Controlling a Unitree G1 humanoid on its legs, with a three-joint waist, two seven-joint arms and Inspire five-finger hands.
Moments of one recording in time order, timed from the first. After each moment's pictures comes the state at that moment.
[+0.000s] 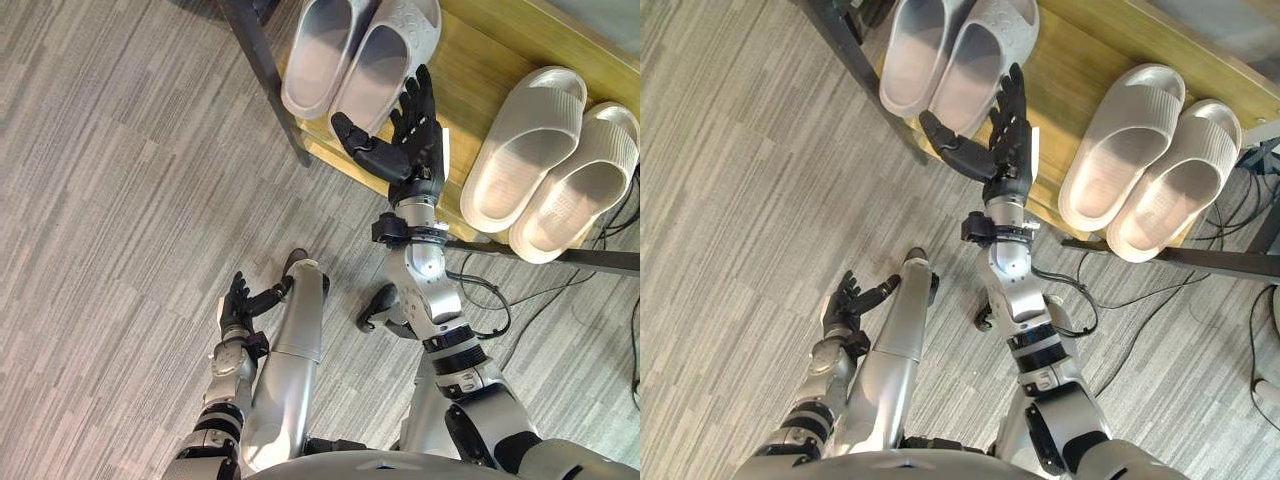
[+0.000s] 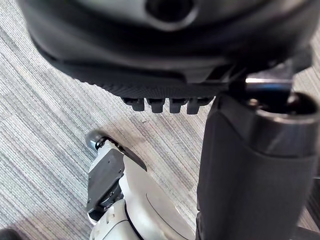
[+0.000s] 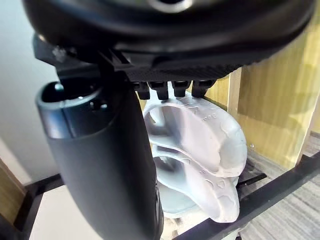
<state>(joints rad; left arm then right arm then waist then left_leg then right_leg) -0.17 0.05 0.10 0.79 -0.30 -0.18 0.14 -0.50 -0.02 0.22 0.14 0.26 -0.22 -0.38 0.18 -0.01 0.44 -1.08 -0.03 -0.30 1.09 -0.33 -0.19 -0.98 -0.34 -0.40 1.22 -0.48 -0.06</state>
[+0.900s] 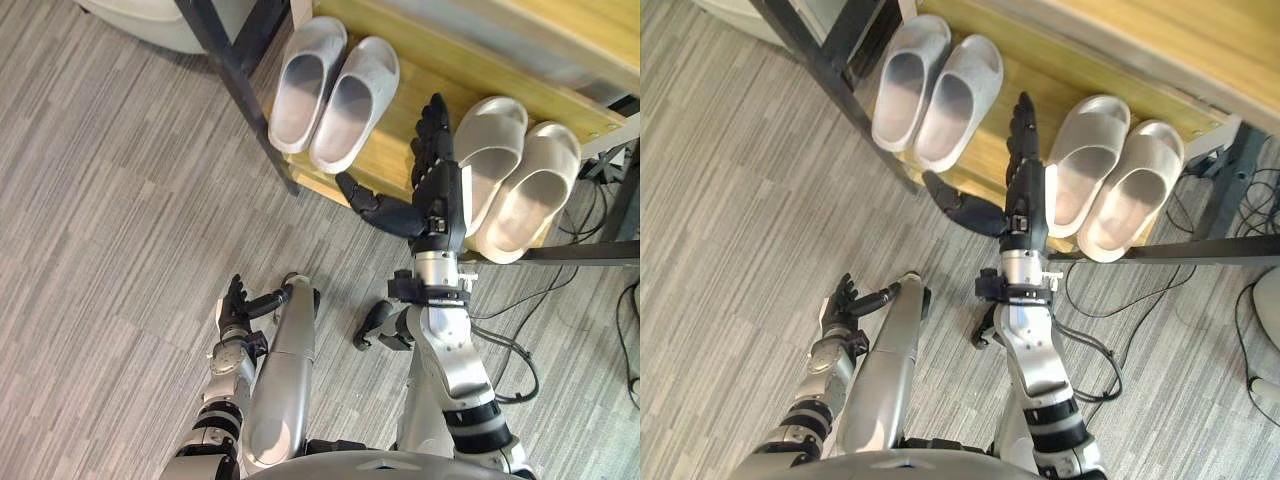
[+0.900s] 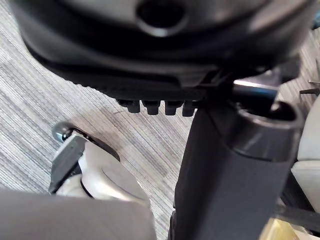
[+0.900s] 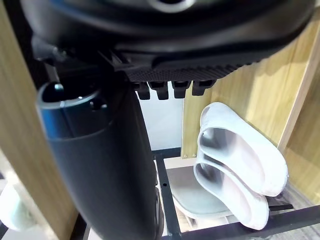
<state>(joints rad) -0.16 0.06 0.10 0.80 -0.28 -0.16 0.13 -0.05 -0.06 0.28 -0.23 -0.07 -0.21 -0.29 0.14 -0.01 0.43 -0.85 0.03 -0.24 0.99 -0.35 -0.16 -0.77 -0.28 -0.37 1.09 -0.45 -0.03</state>
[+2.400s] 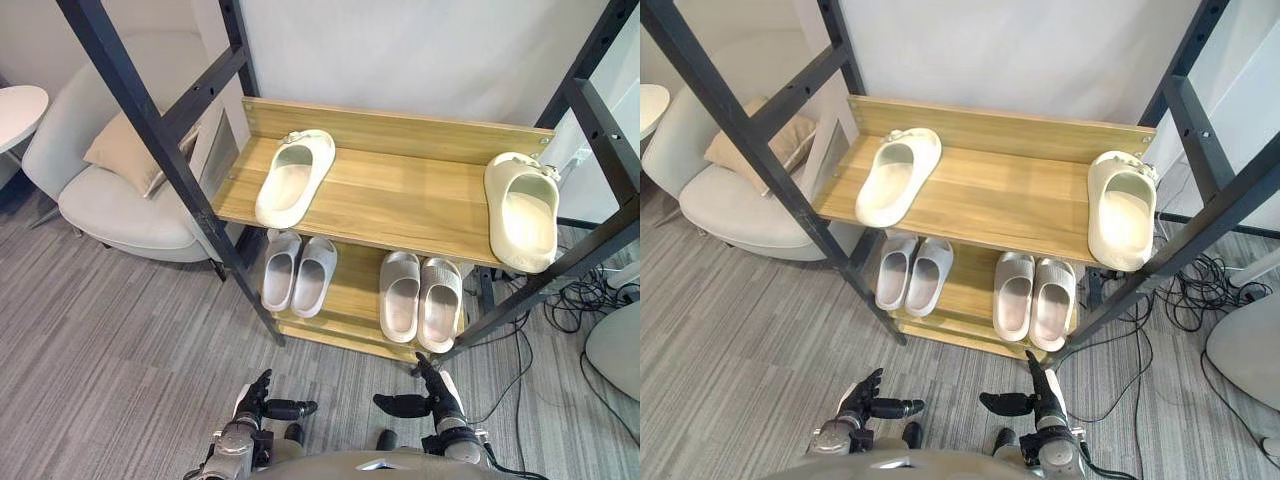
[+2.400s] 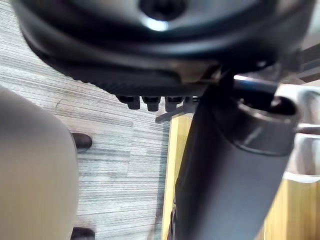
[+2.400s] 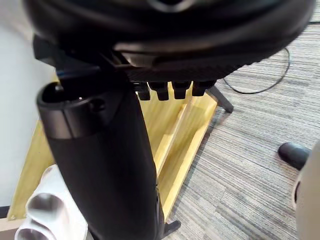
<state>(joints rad) 0.08 0.13 -0.20 0.96 -0.11 -0.13 0.06 0.25 -0.09 0.06 0.66 -0.19 -0.12 -0.12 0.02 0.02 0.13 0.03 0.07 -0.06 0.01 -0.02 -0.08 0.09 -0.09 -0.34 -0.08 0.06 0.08</state>
